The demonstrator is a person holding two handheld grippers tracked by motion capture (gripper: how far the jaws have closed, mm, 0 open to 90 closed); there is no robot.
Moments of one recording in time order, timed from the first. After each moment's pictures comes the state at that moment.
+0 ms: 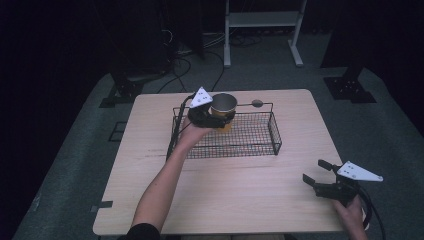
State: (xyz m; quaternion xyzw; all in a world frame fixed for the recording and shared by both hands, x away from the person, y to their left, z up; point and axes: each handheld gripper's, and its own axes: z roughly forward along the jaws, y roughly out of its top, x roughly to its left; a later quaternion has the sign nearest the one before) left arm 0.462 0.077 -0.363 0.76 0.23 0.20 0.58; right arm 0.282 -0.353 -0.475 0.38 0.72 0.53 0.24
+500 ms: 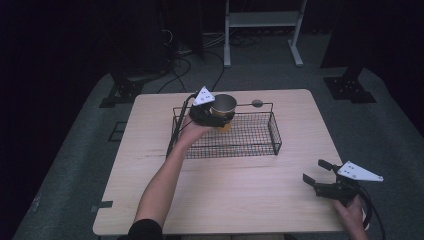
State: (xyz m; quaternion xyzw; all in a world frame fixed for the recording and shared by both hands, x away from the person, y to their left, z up) left arm 0.476 0.074 -0.371 0.78 0.23 0.20 0.55; right arm 0.282 -0.353 -0.475 0.38 0.72 0.53 0.24
